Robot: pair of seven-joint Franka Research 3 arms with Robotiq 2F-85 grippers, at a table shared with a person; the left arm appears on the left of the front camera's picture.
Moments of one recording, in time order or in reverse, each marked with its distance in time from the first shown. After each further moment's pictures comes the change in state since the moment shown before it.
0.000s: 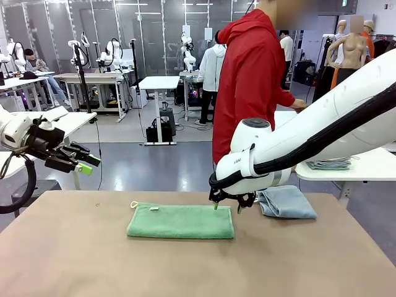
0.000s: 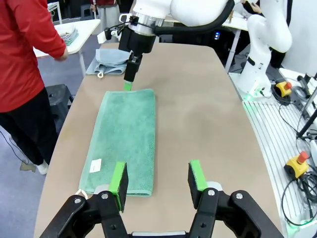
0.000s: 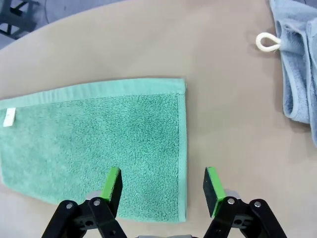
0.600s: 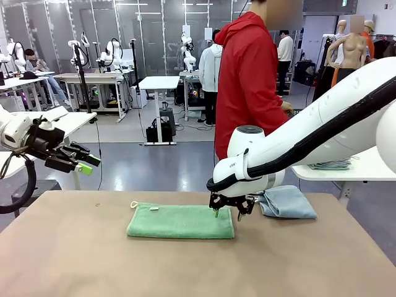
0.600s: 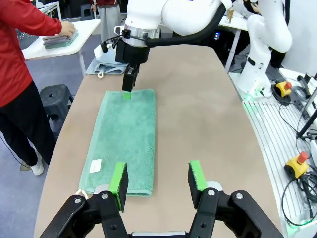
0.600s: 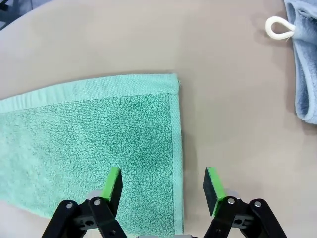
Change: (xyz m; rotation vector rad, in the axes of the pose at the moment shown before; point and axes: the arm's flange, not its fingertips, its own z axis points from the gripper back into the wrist) left arm 0.000 0.000 0.000 0.000 0.000 0.000; right arm 0.006 -0.001 -0.033 -0.044 0.073 -0.020
